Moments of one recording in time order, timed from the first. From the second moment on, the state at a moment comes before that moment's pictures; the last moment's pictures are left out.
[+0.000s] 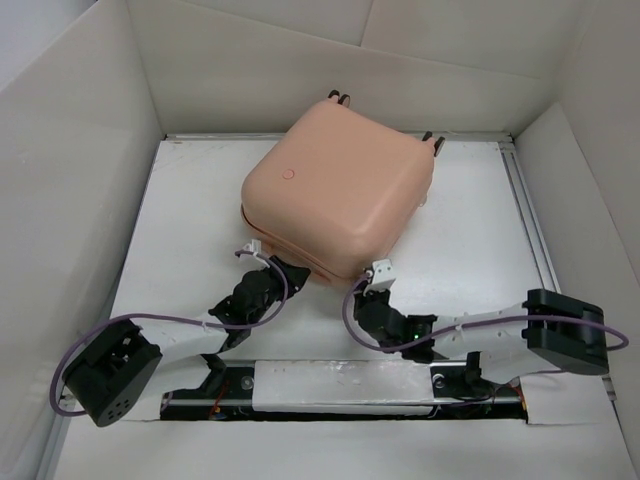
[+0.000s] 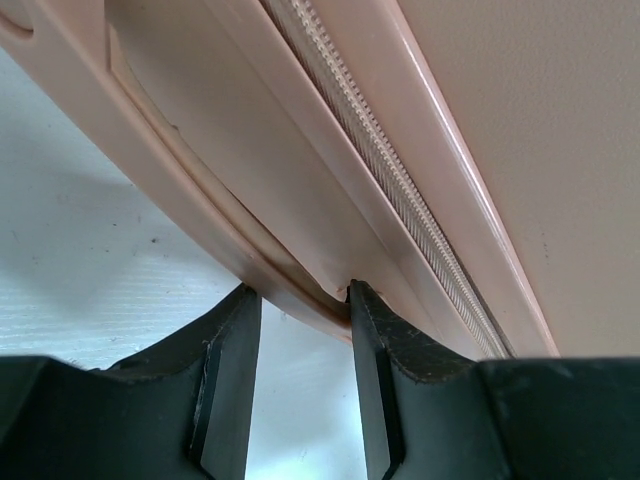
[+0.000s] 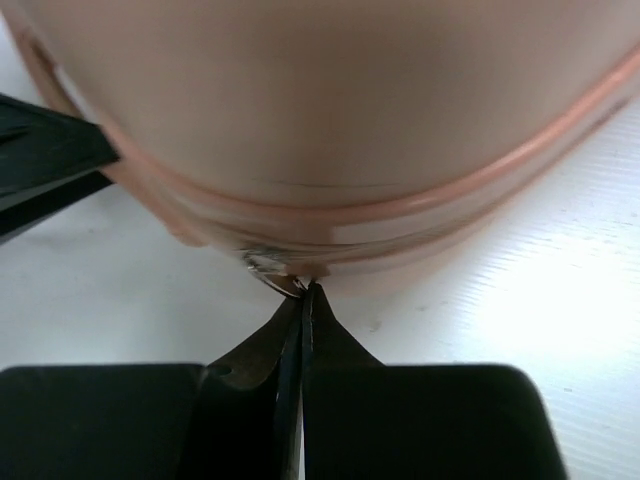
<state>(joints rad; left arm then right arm) -0.75 1.10 0.16 0.60 -0.24 -1.05 1.28 1.32 0.42 0.43 0.90 0.54</state>
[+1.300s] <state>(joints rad) -0.78 1.05 0.14 0.65 -0.08 -1.03 1.33 1.36 0.66 0.07 1.02 0.65</state>
